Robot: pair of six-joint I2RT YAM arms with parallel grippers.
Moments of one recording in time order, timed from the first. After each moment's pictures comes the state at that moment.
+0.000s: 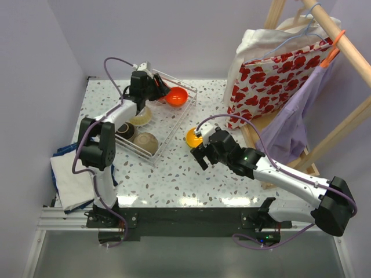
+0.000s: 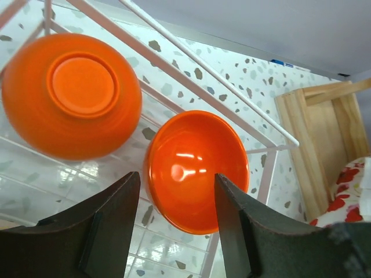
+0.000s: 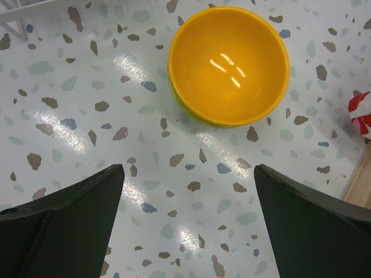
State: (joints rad) left arm -0.25 1.98 1.48 0.07 0.16 -0.59; right arm 0.88 1.18 0.83 -0.32 0.22 0.01
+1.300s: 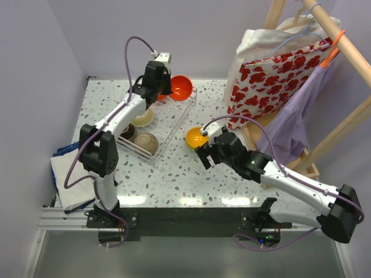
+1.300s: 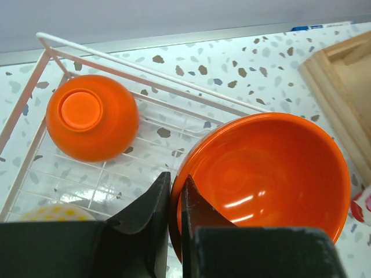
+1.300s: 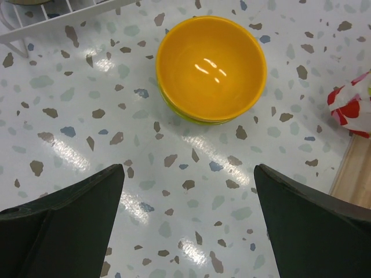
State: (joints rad) left arm -0.40 1.93 1.71 -0.27 -0.11 -0.23; right arm 0.88 1.10 0.81 -0.32 0.25 0.03
